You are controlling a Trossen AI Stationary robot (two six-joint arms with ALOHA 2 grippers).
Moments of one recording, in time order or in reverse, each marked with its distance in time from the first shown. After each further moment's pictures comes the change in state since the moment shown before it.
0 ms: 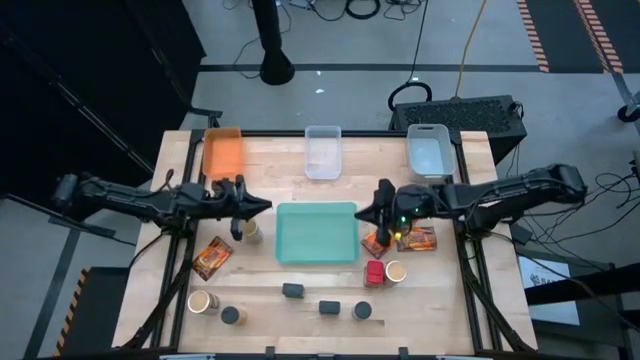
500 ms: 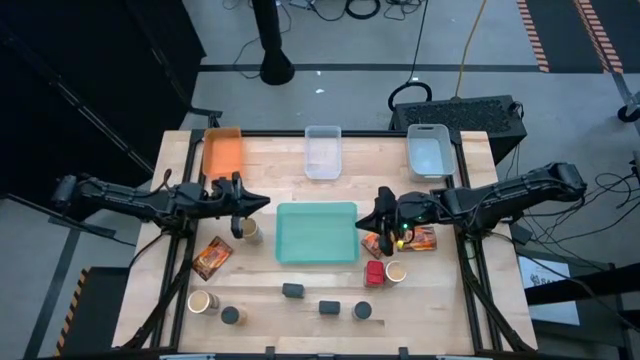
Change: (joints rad) left arm 0.000 -0.022 0.000 -0.009 -0.016 0.043; right arm 0.046 0.000 0.000 0.029 0.001 0.036
